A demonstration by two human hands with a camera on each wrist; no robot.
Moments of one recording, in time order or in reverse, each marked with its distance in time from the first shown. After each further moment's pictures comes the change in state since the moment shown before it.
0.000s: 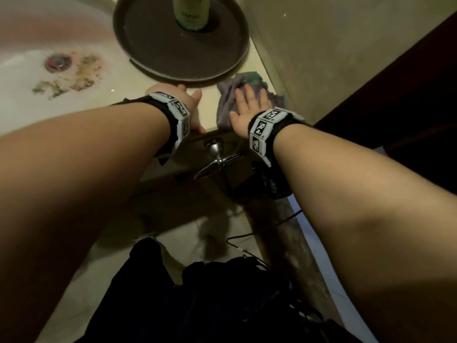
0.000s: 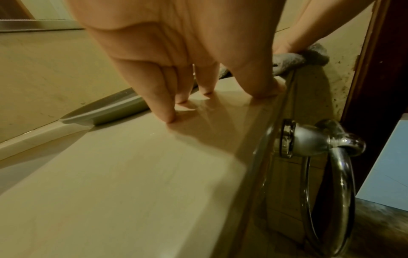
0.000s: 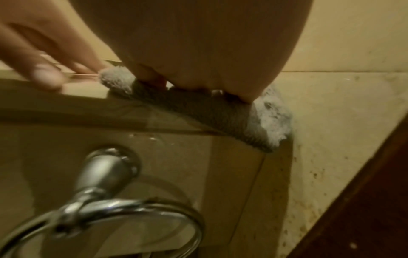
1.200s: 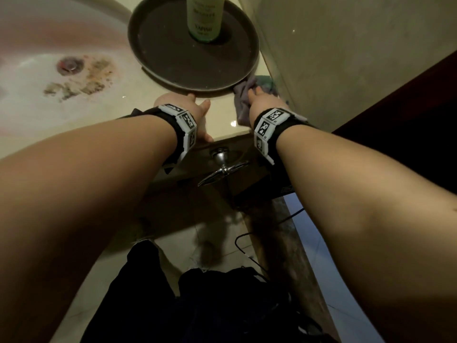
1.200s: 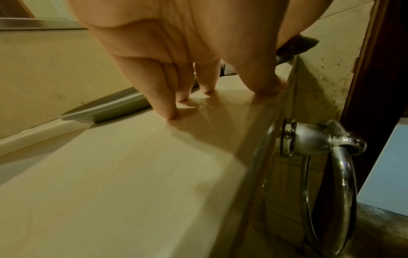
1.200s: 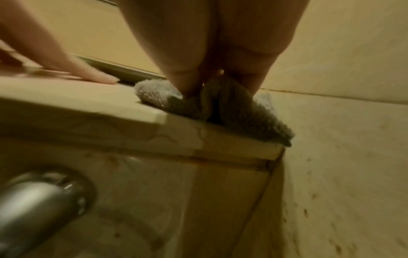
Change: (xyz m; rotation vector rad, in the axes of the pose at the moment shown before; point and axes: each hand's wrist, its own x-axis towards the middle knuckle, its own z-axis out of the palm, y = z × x) left_hand 0.001 -0.002 0.000 -0.026 -0.037 0.020; right_hand 0.020 -0.003 -0.040 0.026 0.007 0.006
